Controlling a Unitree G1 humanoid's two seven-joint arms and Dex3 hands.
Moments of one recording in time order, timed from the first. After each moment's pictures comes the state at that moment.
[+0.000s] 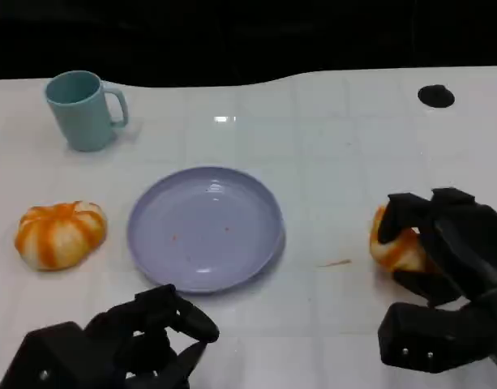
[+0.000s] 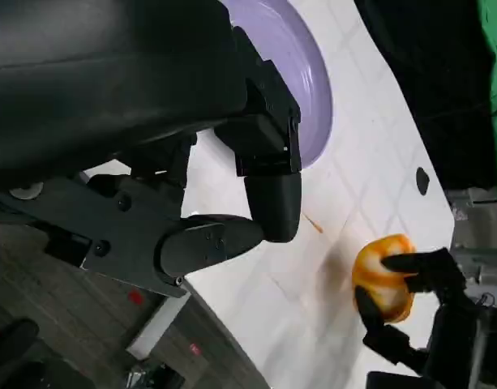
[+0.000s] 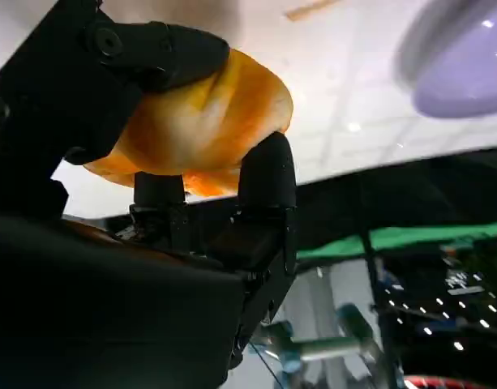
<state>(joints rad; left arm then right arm) 0.34 0.19 -0.11 -0.56 -0.05 0.39 -0.24 -0.28 -0.35 0.32 0.36 -0.77 -0.23 -0.41</state>
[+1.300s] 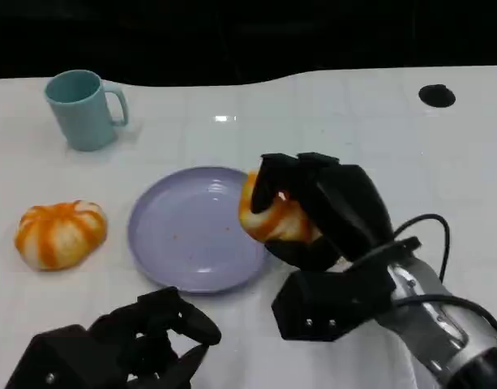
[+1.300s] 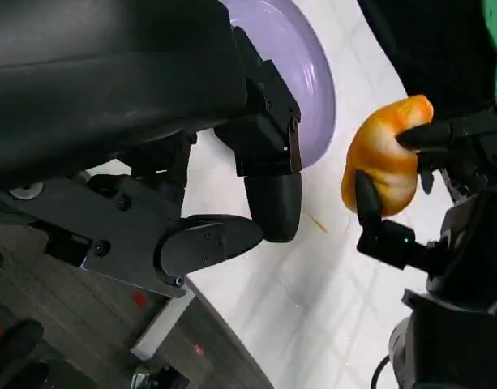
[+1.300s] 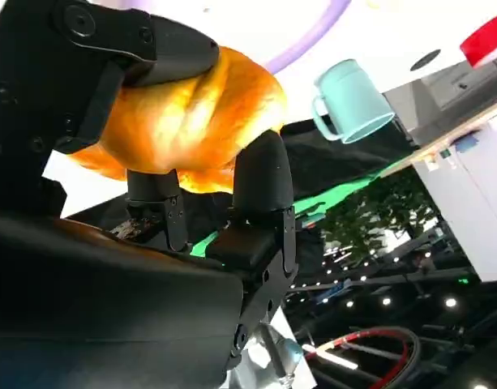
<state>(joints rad) 0.35 0.18 -0.12 -0.56 -0.03 0.38 -0.24 -0.51 -0.04 0.42 0.51 -0.69 -0.34 -0.37</state>
